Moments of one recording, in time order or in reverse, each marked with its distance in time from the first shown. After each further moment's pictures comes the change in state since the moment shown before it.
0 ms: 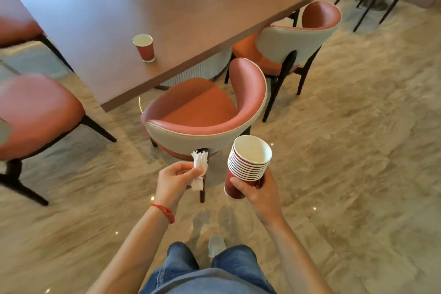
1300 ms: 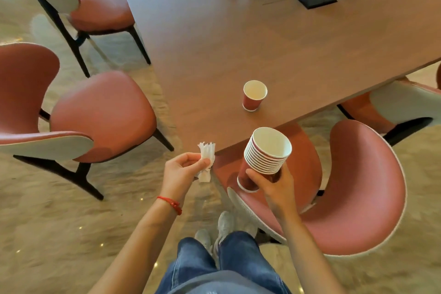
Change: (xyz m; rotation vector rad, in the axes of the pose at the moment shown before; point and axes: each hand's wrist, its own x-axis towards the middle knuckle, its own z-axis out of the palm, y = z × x) left_hand 0.248 0.134 -0.220 -0.154 0.276 0.016; right_hand 0.251 -0.078 0.299 -0.004 -0.245 -0.027
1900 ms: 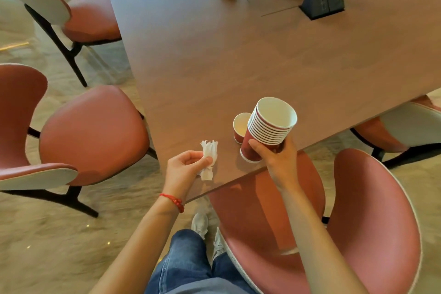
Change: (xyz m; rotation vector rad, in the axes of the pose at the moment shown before) left_hand 0.104 0.051 0.070 0.017 0.018 0.004; right_hand 0.174 -0.046 -0.009 0.040 0.025 -0.097
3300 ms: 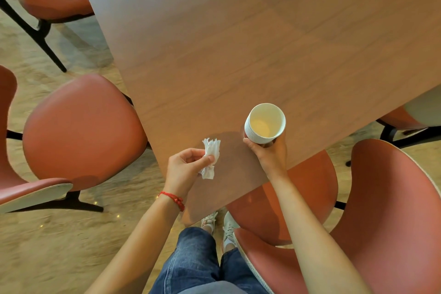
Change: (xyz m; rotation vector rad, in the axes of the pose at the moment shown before) left_hand 0.085 0.000 -0.021 0.043 -0.084 -0.134; right_hand 0.069 0.096 0.057 -0.181 0.121 0.239
